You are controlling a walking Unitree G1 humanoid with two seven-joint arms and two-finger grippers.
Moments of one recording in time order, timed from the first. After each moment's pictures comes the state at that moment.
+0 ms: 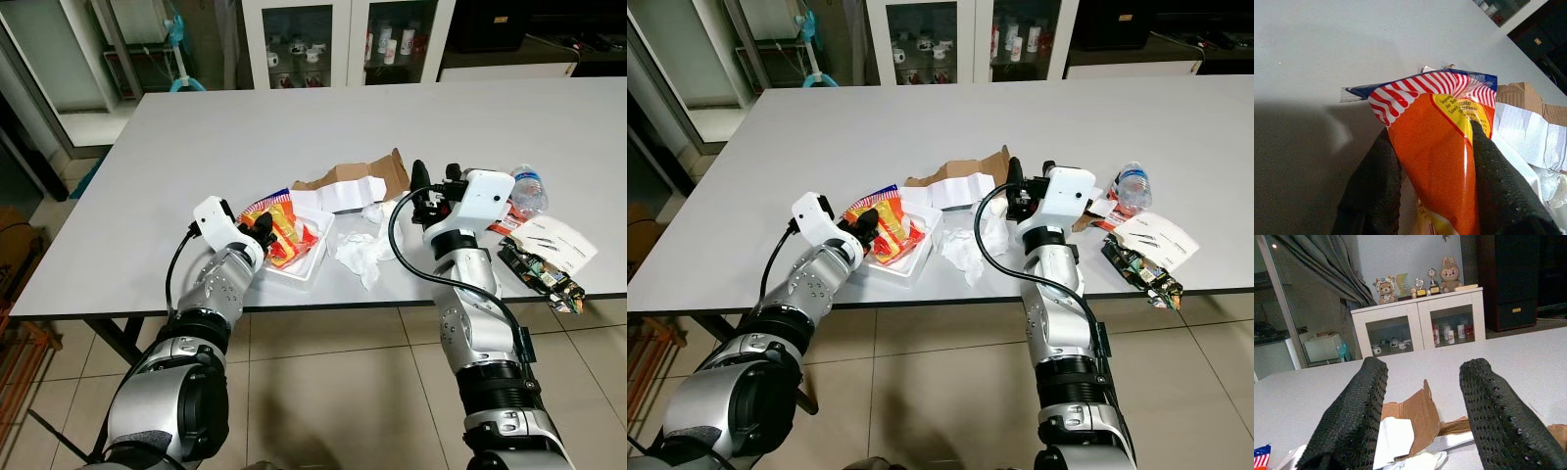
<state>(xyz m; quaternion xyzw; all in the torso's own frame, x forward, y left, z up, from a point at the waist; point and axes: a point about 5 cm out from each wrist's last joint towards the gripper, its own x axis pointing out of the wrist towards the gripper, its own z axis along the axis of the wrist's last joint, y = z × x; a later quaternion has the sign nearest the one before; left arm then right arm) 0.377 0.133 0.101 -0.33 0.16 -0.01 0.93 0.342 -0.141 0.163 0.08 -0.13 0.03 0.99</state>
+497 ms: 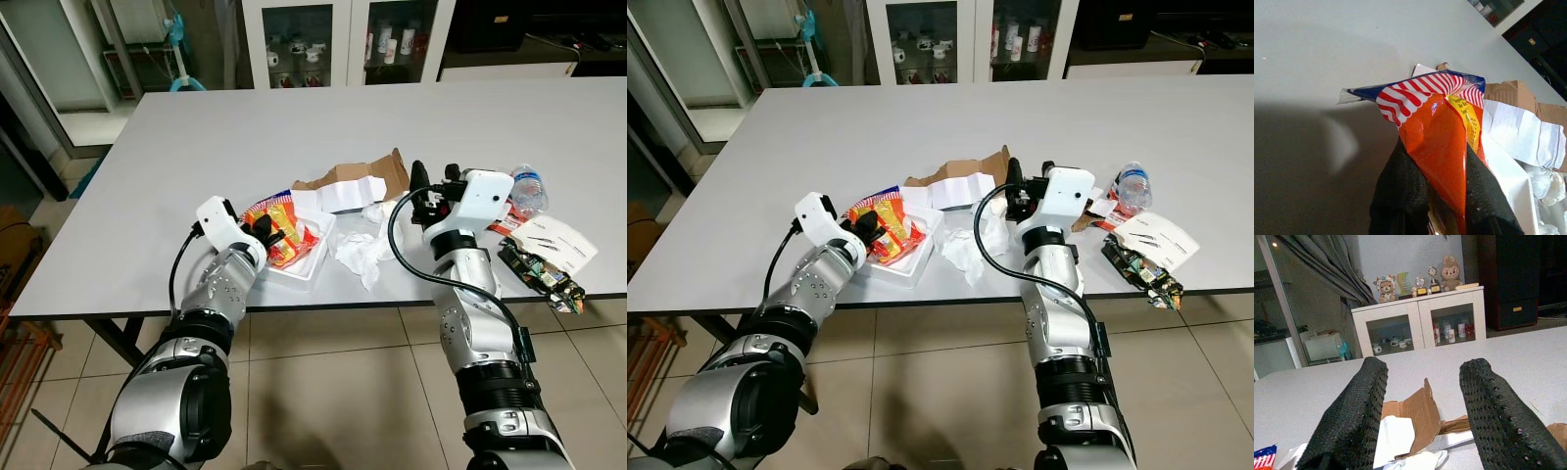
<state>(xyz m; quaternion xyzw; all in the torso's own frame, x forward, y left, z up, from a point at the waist) 0.376 0.128 0.102 -0.33 0.15 -0.02 0.93 0.342 -0.141 0.163 0.08 -0.13 0.03 0.99</state>
